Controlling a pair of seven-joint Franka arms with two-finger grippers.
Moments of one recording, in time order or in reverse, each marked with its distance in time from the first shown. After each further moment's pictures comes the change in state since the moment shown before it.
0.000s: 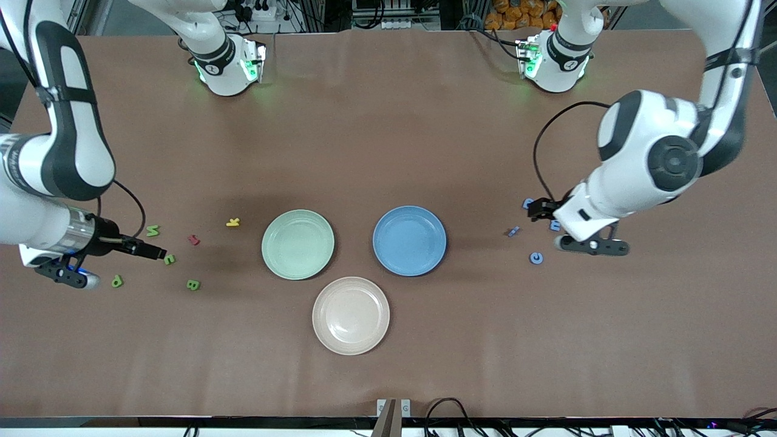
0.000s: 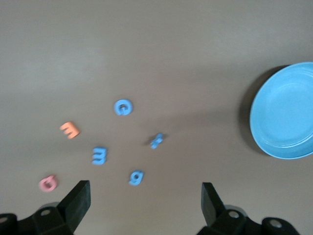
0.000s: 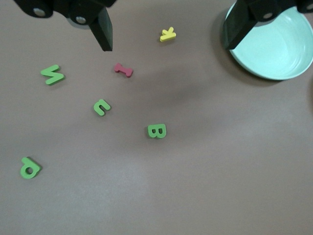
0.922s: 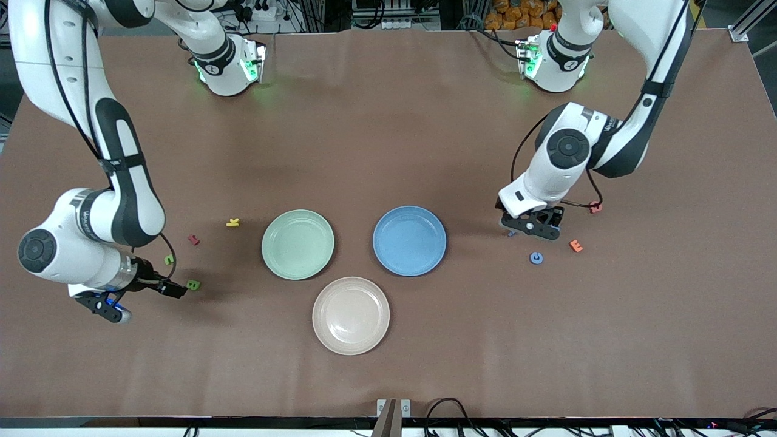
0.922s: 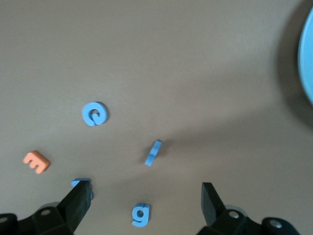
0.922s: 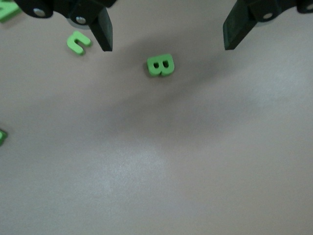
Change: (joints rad) left arm -0.067 0.000 -0.020 -0.395 0.240 0.467 0.000; right arm 0.120 0.273 -0.112 0.114 0.000 0.223 0.135
